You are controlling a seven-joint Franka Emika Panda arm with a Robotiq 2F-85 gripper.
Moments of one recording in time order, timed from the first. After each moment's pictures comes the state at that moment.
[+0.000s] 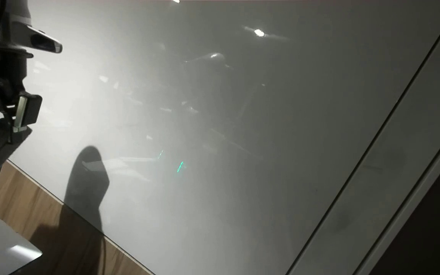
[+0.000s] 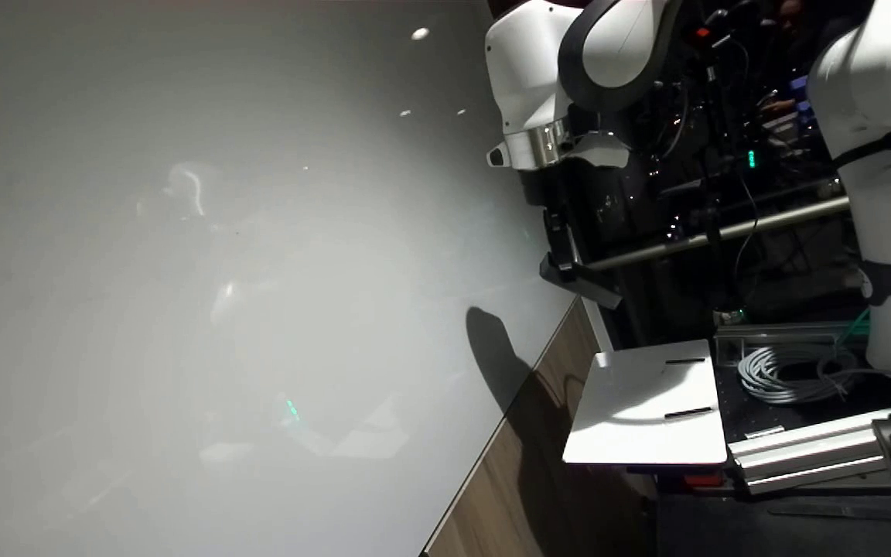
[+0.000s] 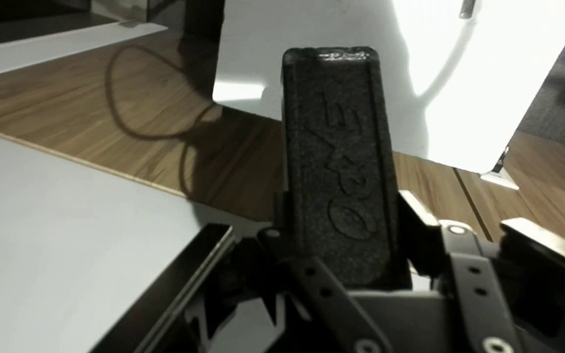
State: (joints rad) arm 0.03 -0.57 0.06 -2.79 -0.23 2.39 0.01
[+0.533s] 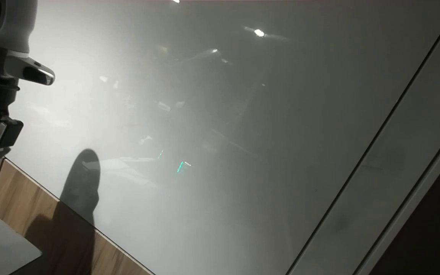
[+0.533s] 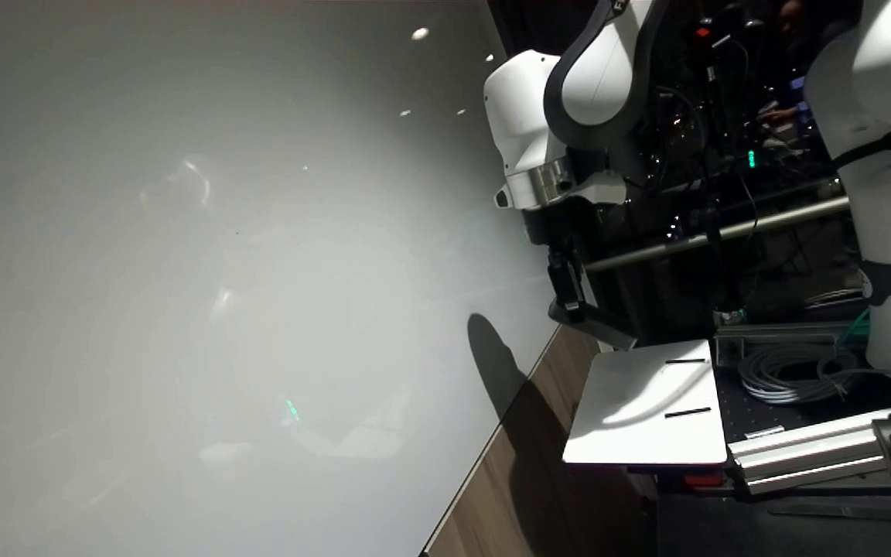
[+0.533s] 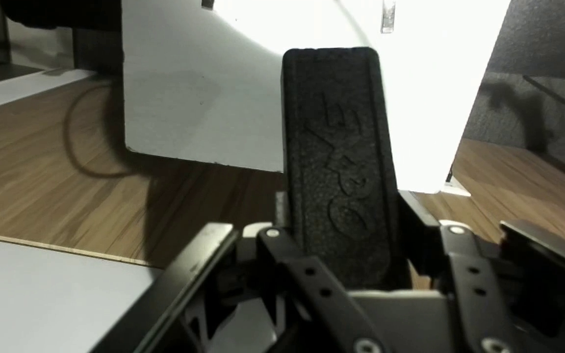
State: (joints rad) arm 0.06 -0.41 0.06 -2.79 -0.06 2.48 0.01
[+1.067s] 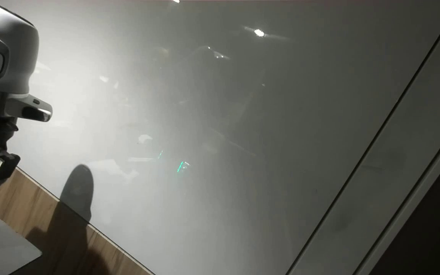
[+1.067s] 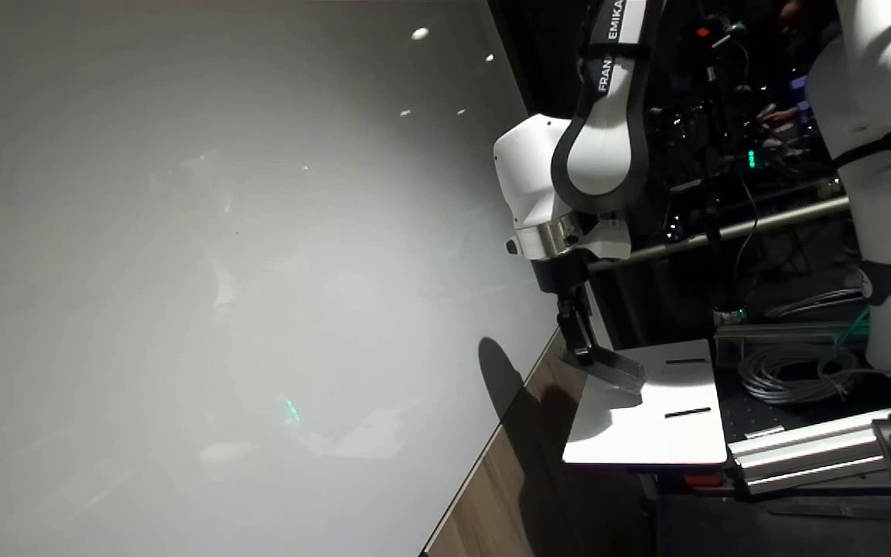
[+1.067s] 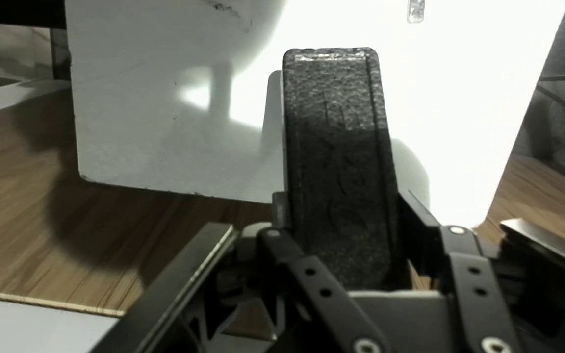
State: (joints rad) arm 0.04 -0.15 0.06 -2.78 -0.07 2.69 0.02
